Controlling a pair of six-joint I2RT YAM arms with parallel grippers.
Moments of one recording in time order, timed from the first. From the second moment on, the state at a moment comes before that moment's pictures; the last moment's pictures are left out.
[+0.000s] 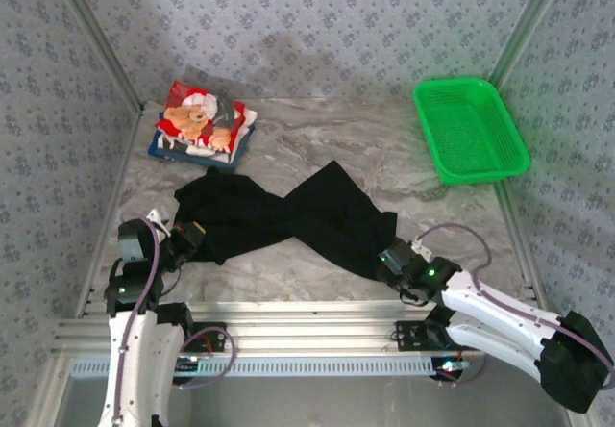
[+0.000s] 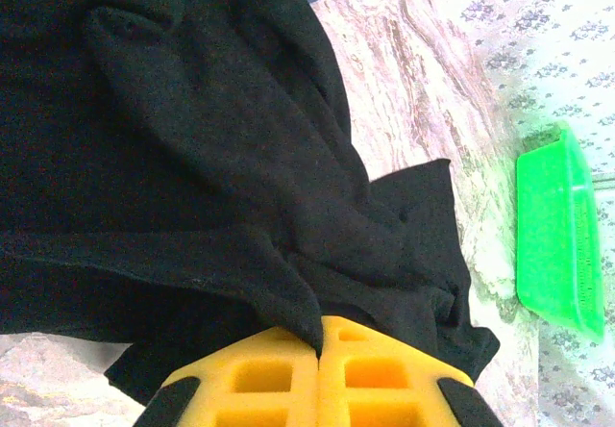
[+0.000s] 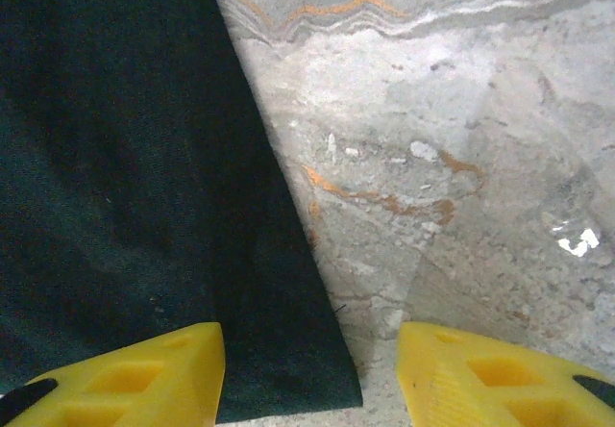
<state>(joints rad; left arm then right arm) 0.08 0.43 0.51 -0.72 0.42 -0.77 0.76 0.85 0.33 -0.69 0.18 1.24</state>
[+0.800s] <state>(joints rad) 0.07 0.43 0.52 -0.74 0.41 -0.75 0.76 1.09 0.45 -0.75 0.17 1.12</state>
